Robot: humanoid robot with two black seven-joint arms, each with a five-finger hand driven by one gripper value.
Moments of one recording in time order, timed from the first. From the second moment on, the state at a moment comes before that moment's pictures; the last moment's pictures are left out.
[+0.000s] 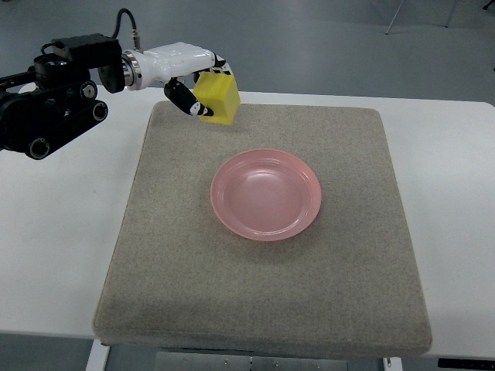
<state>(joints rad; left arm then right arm) -1.22 0.45 -0.28 -1.02 1.53 -0.16 -0.24 0.02 0.00 -0.10 0.14 -0.06 0.02 0.00</state>
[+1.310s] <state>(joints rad) -1.13 0.37 -0.16 -1.16 1.69 -0.04 -0.27 0.02 0.00 -0.10 0.14 -0.06 0.02 0.00</state>
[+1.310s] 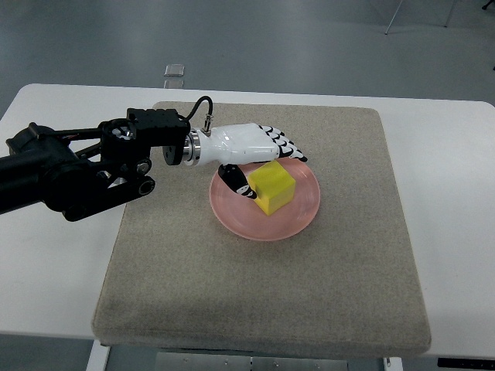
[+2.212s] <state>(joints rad) -1.07 0.46 -0.28 -0.87 0.26 -0.06 -0.27 0.02 0.00 -0.10 0.14 -0.06 0.02 0.00</state>
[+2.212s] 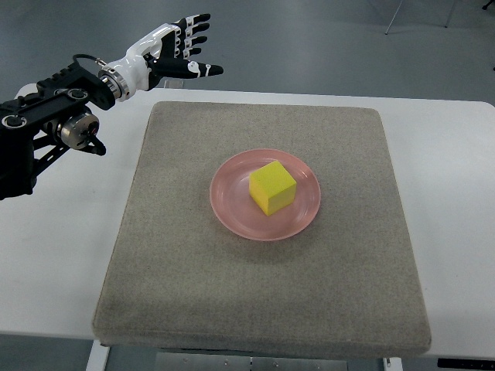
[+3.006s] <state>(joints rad) -0.89 0.45 -0.53 -0.65 -0.33 -0.52 0.03 0.02 0.00 -0.10 0.15 -0.06 0.03 0.00</state>
